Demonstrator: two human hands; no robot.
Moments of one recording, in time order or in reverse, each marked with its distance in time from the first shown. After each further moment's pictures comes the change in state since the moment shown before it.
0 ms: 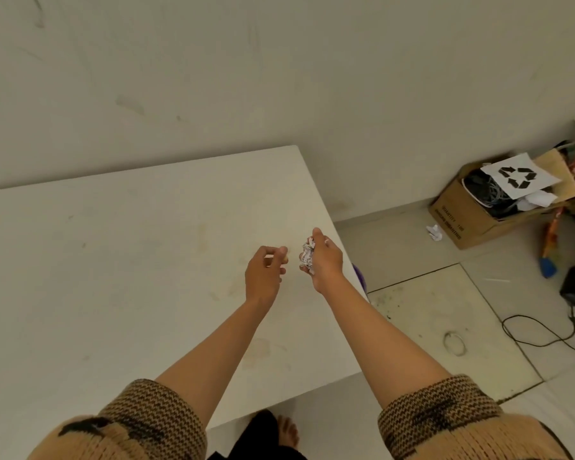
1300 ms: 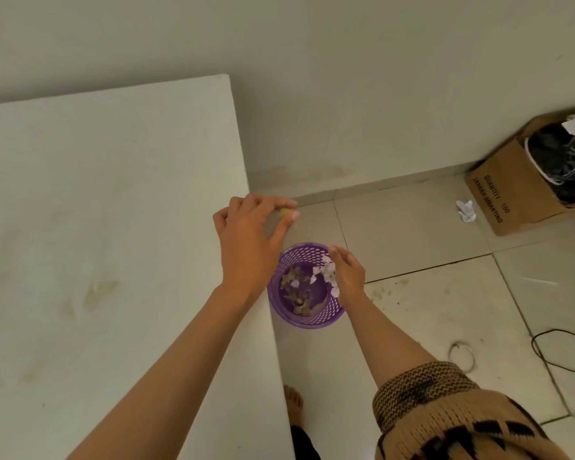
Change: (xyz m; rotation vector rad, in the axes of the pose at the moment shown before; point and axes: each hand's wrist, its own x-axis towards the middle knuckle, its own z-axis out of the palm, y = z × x) left_hand 0.154 -0.025 0.200 0.672 0.190 0.486; right_hand 0.317 0.077 -0.157 -0.255 0.024 0.048
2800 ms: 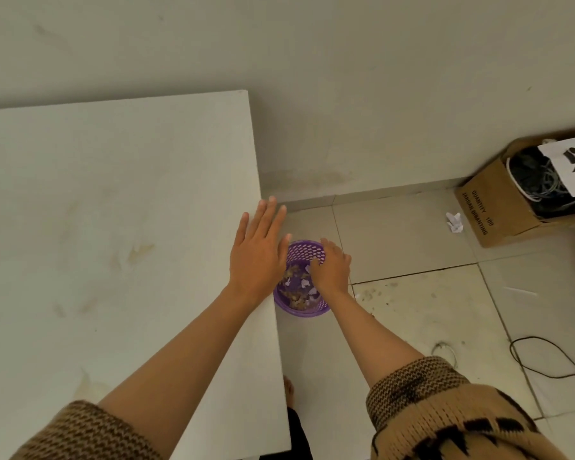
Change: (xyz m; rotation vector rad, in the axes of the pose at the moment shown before) left_hand -0.058 0.010 -0.017 0.402 -0.219 0.114; right_hand -0.070 -0.018 -0.007 -0.846 -0.066 -0.402
